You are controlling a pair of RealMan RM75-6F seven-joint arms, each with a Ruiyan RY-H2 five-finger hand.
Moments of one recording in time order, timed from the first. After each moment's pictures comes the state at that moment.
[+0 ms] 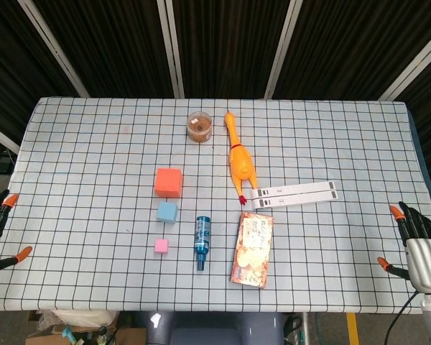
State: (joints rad) left arm -0.08 -1.05 -0.06 -1.71 1.52 1.51 0.07; right arm 0.06 -1.07 0.07 -1.64 -1.49 1.50 -0.04
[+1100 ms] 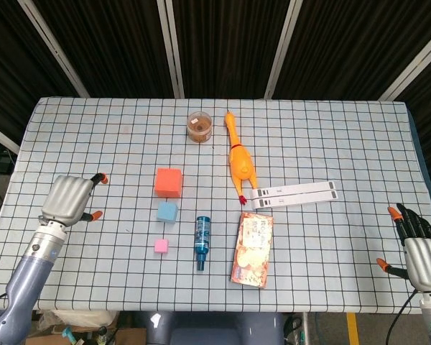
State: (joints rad) left arm -0.55 -1.11 -0.24 -2.03 0.94 1.16 0.70; right arm 0.07 -1.08 0.06 -1.62 -1.47 1.44 -0.02
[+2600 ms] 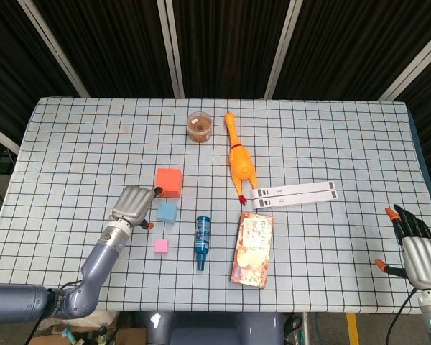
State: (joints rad) left arm -0.87 -1.46 -0.17 -1.82 0.59 1.10 0.80; right arm 0.09 -1.08 0.06 -1.60 -1.44 1.39 0.02
